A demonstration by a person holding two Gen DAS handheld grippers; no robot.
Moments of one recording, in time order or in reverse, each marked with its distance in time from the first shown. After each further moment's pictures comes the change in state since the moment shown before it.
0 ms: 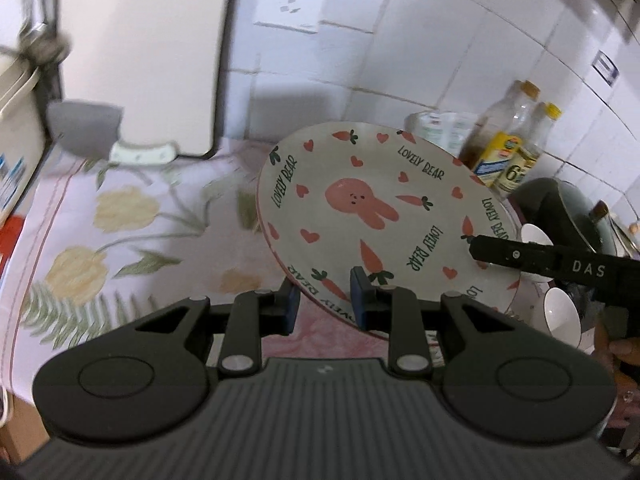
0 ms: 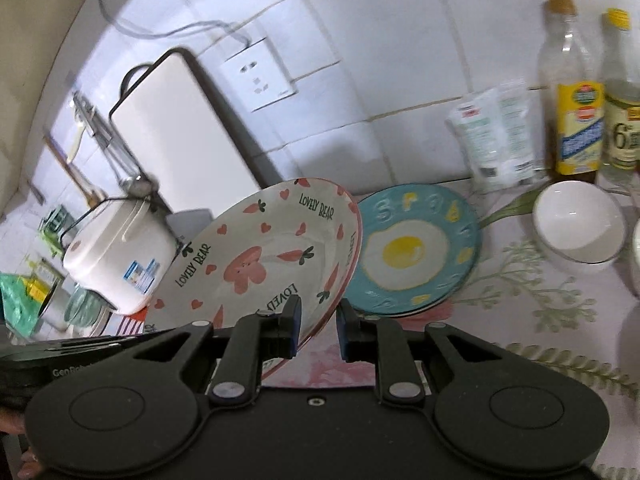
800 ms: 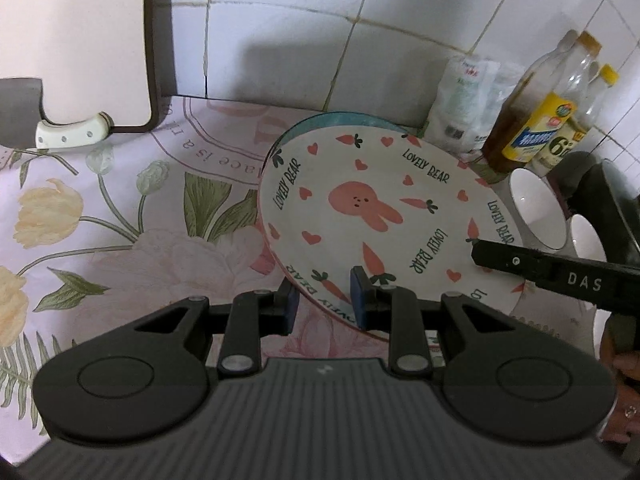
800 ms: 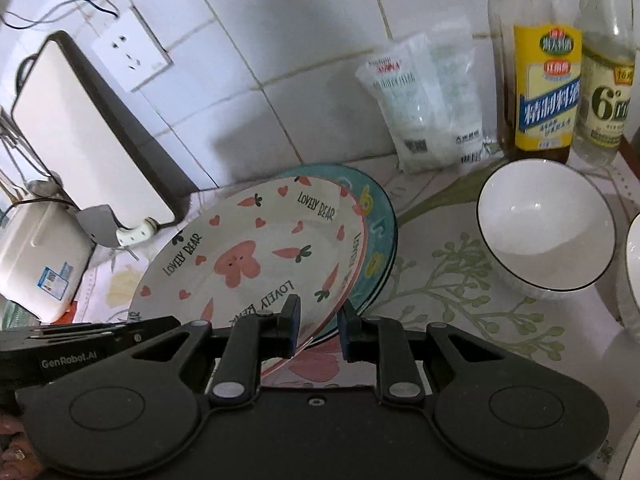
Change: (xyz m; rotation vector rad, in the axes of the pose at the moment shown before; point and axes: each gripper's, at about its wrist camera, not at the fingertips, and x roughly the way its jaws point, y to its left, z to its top) left arm 0.143 -0.001 0.027 -0.015 0.166 0.003; right arm 0.092 -0.077 0.025 0.026 0.125 -0.135
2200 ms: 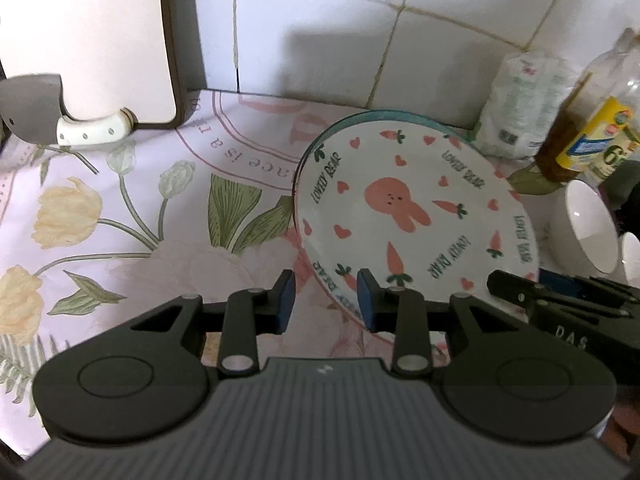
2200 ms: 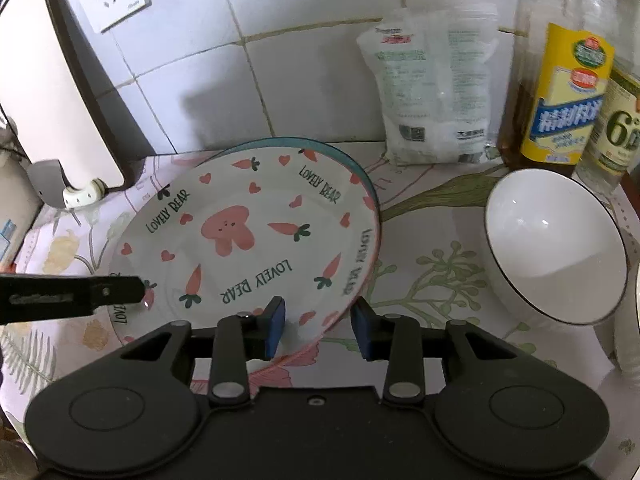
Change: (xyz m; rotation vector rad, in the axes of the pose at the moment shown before) left arm 0.016 -0.004 0.012 -0.039 0.033 0.138; right arm 0.031 0.005 -0.004 -0.106 0.029 -0.125
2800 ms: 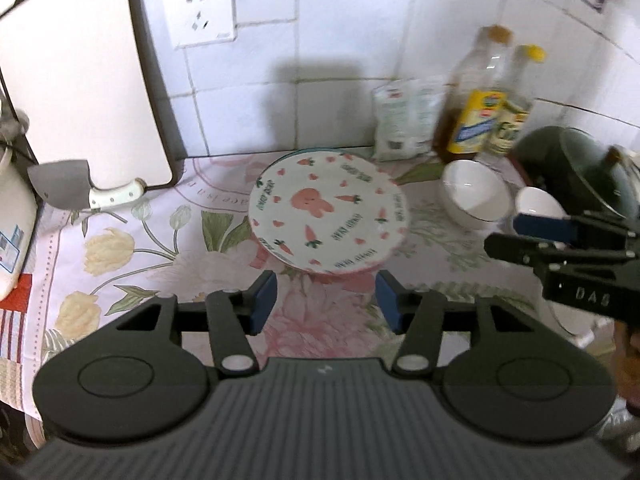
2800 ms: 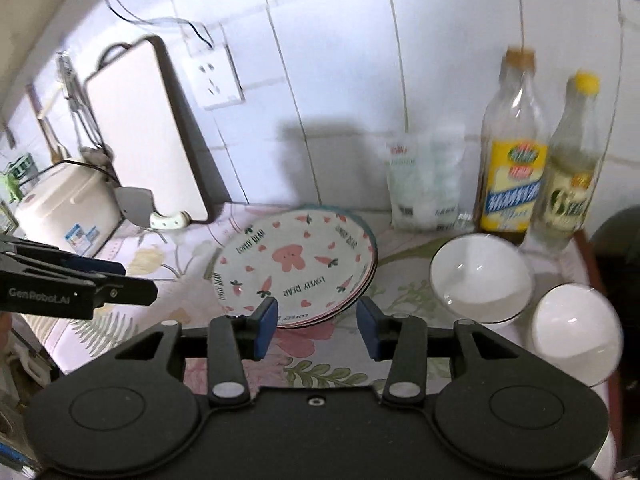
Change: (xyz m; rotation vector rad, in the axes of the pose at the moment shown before) left arm -0.157 -0.057 -0.045 0.200 -0.106 -0.038; right arm -0.169 -0.009 -0.024 -0.144 -0.182 0.117
